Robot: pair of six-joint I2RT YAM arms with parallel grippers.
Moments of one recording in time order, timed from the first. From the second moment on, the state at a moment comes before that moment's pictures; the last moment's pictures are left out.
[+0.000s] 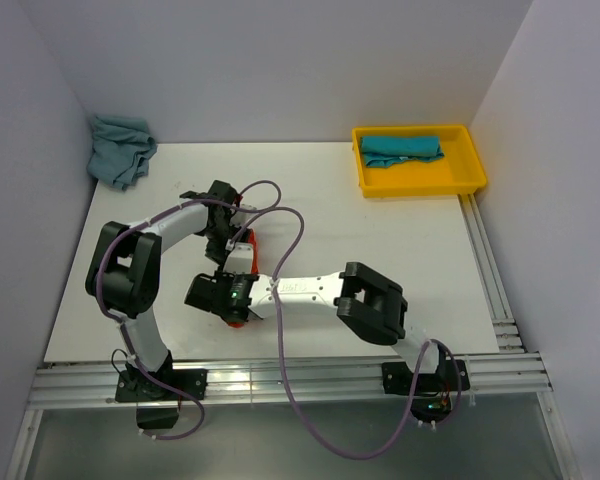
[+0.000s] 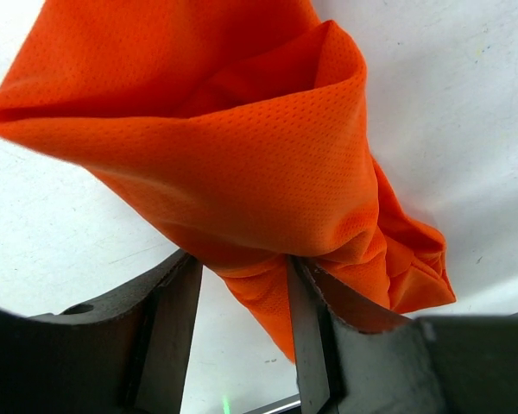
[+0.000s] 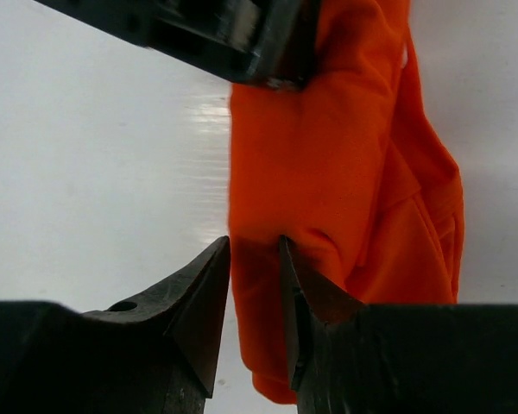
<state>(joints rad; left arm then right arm) -0.37 1.83 1.23 -0.78 0.18 0.03 1.30 2.11 1.63 -0.60 0.66 1.25</state>
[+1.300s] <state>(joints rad) -0.39 1.86 1.26 -0.80 0.19 0.02 1.37 2.34 1.90 -1.07 0.79 1.30</state>
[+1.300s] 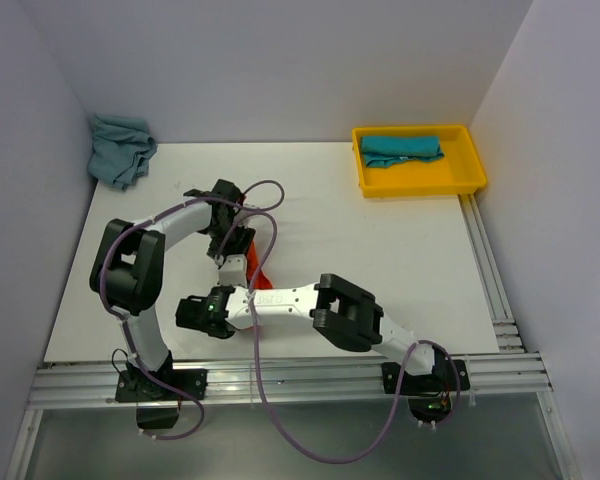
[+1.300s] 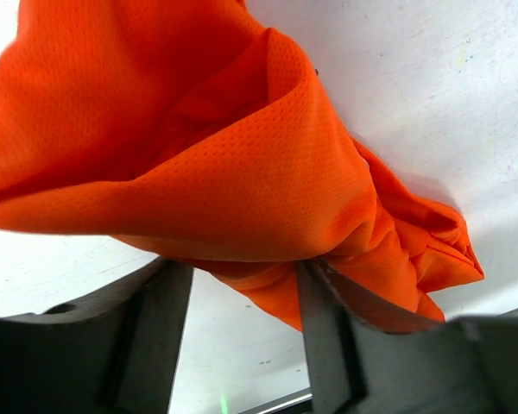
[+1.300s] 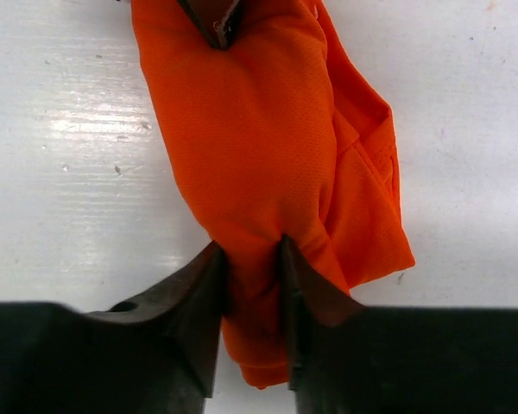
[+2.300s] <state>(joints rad) -0.30 1.77 1.31 -0.86 0.28 0.14 1.14 1.87 0.96 0.18 0.20 1.37</state>
